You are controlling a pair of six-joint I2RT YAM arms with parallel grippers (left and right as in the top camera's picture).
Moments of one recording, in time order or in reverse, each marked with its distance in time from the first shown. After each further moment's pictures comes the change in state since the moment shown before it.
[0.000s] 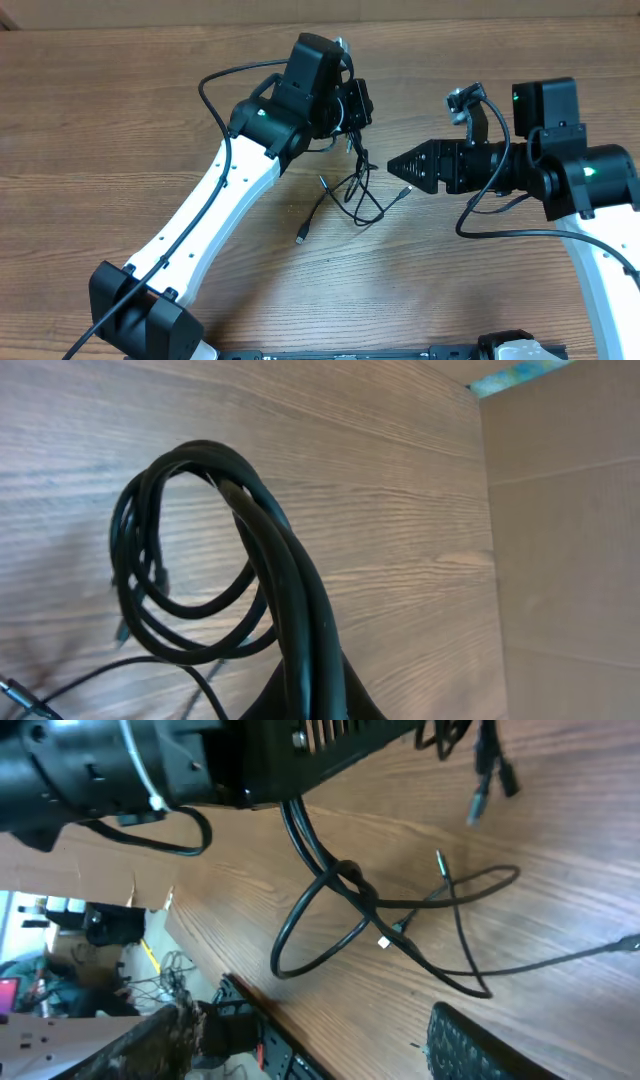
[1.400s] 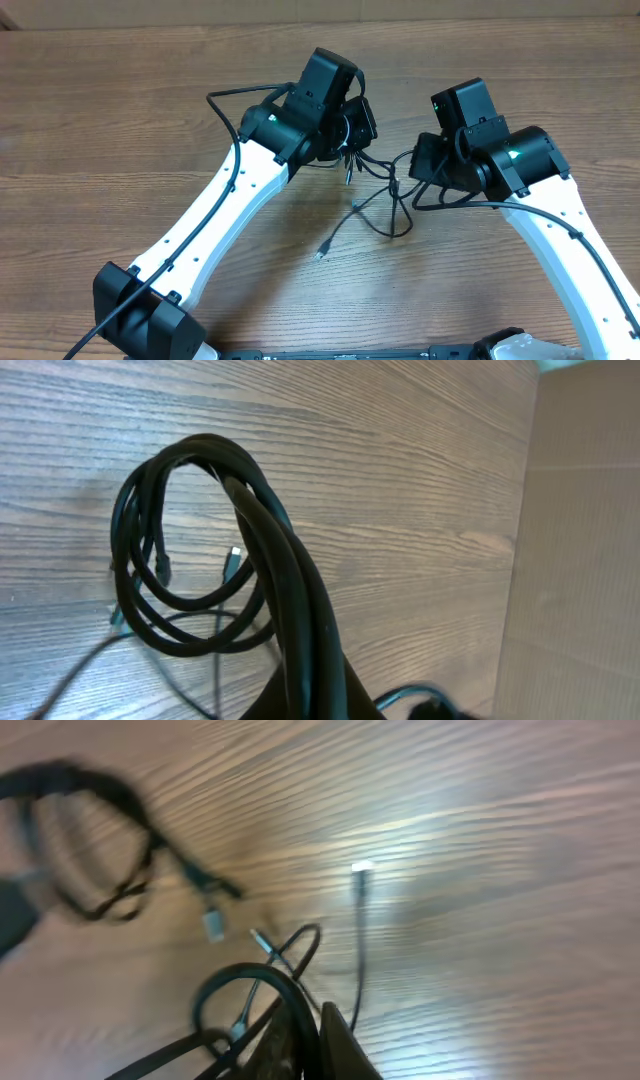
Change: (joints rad) left arm -0.033 0.000 0.000 -0.141 -0.013 -0.130; right arm 0.219 0.126 -0.004 -0.007 0.822 0.480
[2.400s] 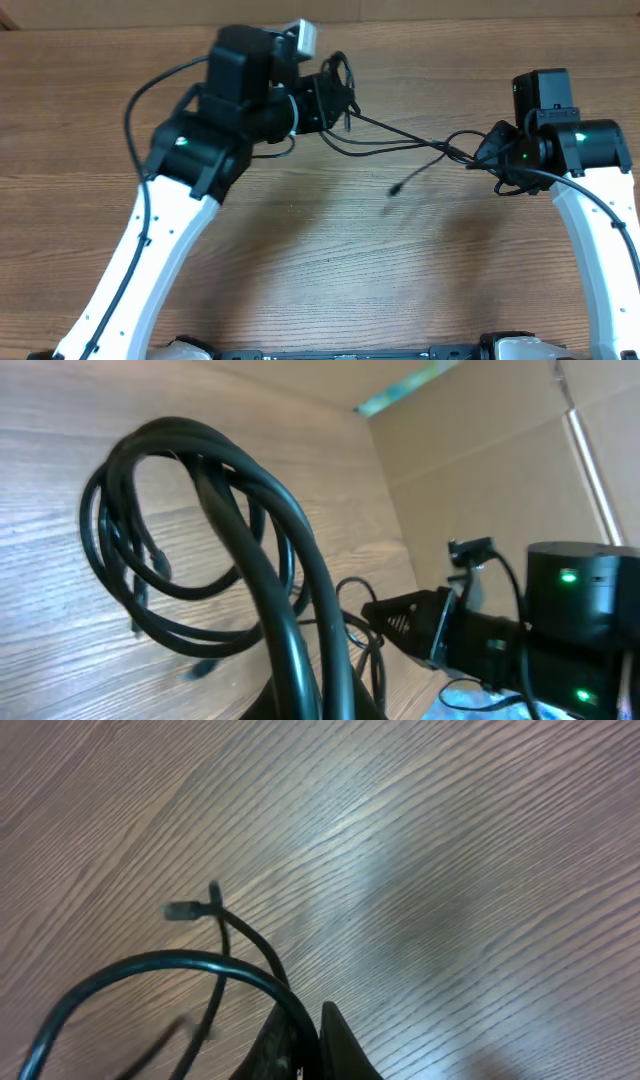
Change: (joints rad) left arm 0.169 -0.257 -0.006 0.090 0.229 0.232; right arm -0.321 0.000 0.000 -0.078 0.048 0.024
